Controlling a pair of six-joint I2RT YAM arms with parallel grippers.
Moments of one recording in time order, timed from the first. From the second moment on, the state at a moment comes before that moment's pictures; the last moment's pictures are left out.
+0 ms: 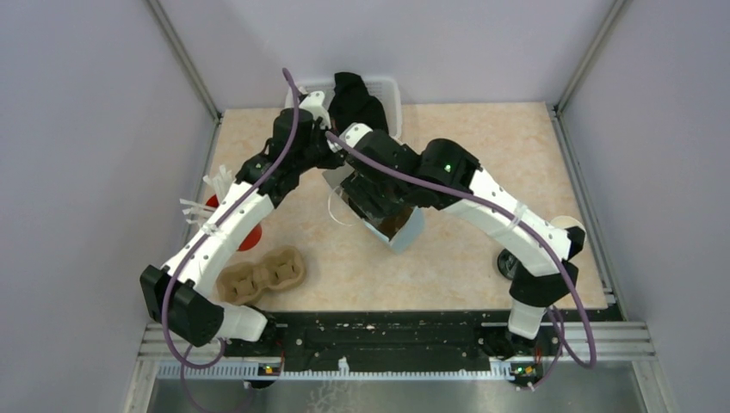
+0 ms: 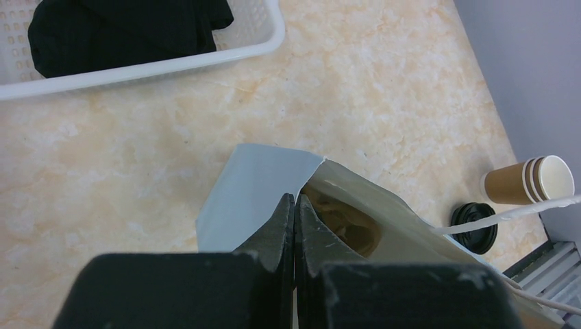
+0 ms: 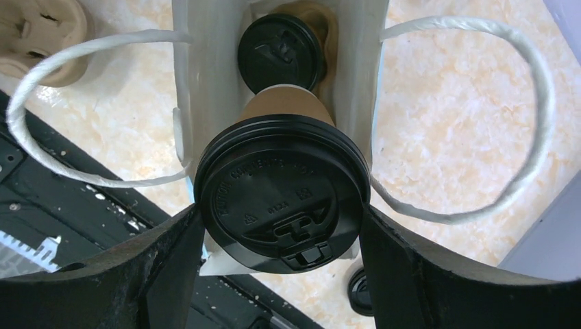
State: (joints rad) left arm -0.49 1.36 1.39 -0.44 0.07 -0.40; right arm 1.15 1.78 2.32 -1.45 0.43 0.14
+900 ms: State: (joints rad) left arm -0.48 1.26 1.26 -0.33 0.09 -0.39; right arm 1.17 1.88 2.09 -1.35 0.59 0.19
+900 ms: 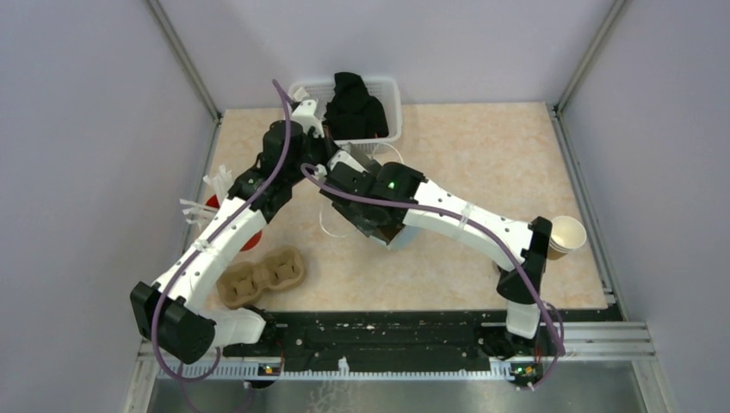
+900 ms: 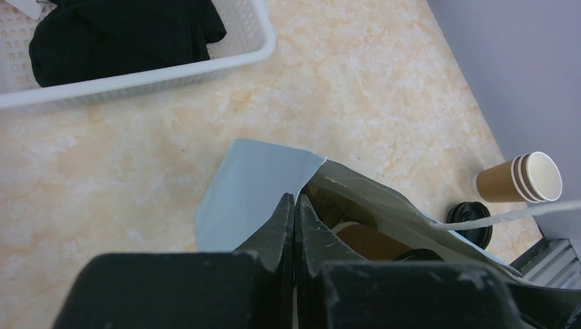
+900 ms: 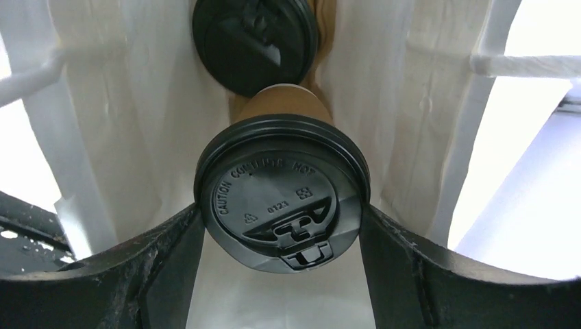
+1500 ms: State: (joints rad) left arm -0.48 1.23 1.25 -0.31 0.12 -0.39; right arm 1.15 1.74 1.91 -1.19 0.55 0.14
